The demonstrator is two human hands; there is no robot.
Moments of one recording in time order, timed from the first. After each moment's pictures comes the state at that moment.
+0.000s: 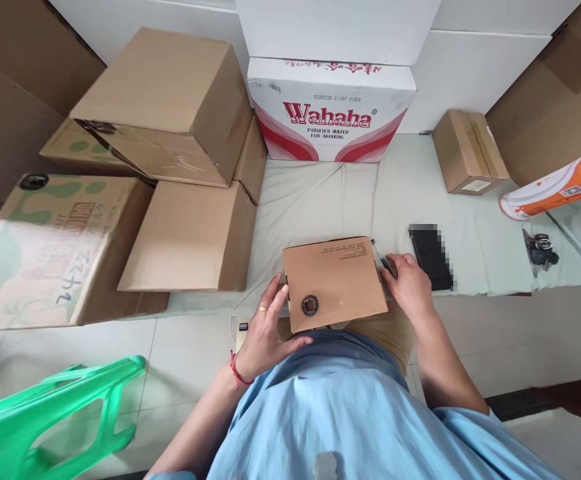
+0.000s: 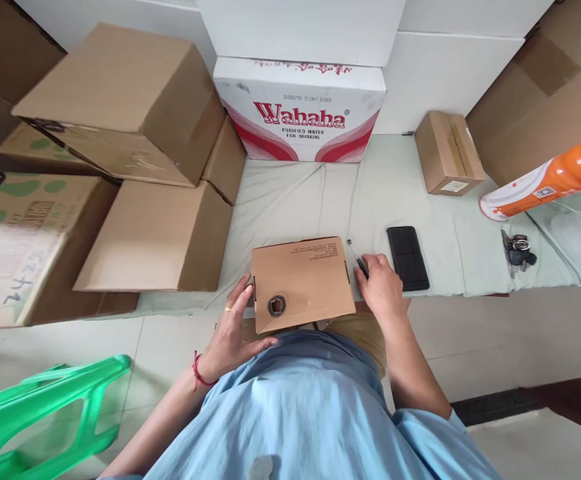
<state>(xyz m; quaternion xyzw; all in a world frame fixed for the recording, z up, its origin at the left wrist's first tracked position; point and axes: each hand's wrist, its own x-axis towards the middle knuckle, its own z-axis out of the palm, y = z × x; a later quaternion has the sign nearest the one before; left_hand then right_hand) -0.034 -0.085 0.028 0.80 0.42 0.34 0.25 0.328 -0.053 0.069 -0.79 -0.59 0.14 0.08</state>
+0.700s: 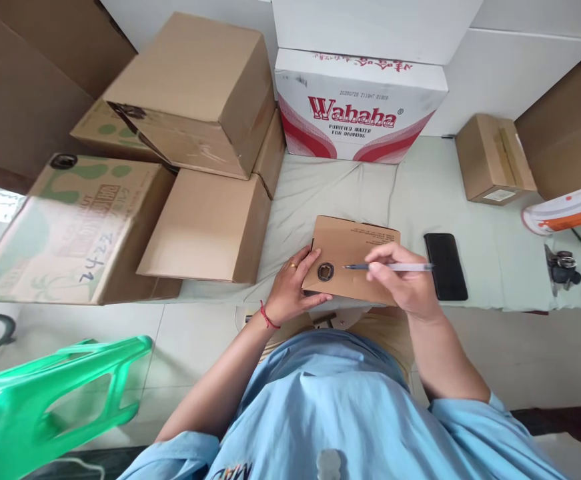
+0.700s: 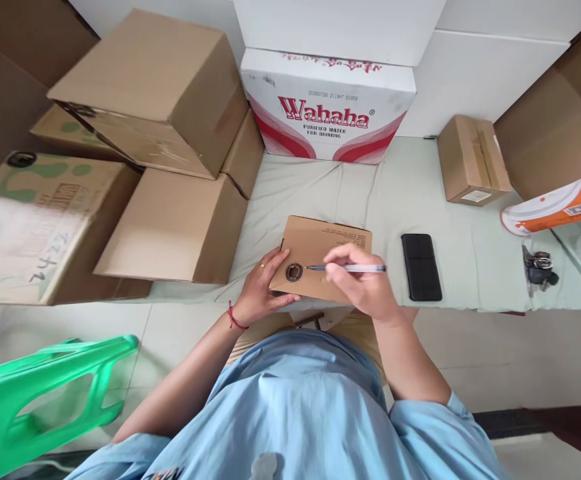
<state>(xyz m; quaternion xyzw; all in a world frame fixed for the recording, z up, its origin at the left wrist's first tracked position) -0.002 -0.011 0.011 0.80 0.43 0.31 0.30 0.269 -0.022 0.131 -0.51 -0.56 0.47 0.46</state>
